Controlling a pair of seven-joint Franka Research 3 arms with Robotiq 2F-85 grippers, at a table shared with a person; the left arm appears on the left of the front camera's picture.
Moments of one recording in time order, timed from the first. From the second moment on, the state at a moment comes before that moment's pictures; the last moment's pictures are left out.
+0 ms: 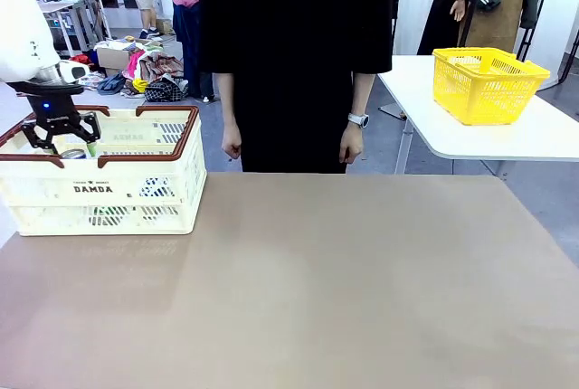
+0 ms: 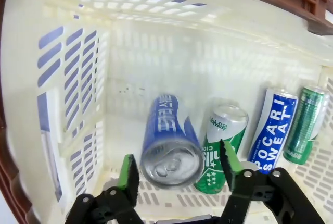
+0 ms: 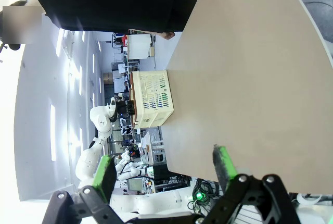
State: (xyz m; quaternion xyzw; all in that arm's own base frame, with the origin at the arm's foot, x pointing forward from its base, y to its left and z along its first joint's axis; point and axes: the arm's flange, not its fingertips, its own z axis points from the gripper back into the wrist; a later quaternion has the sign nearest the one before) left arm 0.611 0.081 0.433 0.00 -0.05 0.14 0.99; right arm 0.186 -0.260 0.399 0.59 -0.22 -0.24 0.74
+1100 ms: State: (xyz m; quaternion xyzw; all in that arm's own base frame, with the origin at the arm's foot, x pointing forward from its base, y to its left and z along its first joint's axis) left arm 0.494 0.088 0.614 -0.29 -0.12 -0.08 0.95; right arm 0.186 -0.260 0.399 0.59 -0.22 -0.24 0.74
